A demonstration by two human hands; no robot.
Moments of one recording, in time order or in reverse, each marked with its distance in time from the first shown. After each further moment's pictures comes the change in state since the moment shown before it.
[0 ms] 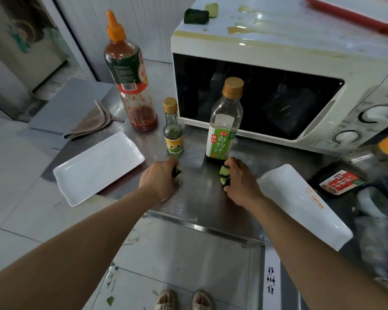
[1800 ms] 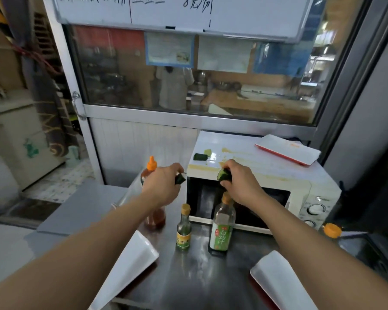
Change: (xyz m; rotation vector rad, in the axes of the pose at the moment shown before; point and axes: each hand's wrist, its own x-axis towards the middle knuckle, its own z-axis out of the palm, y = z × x) left_hand 0.016 0.038 -0.238 -0.038 0.363 0.223; right_hand 0.000 -0.161 -0.225 0.002 0.420 -0.083
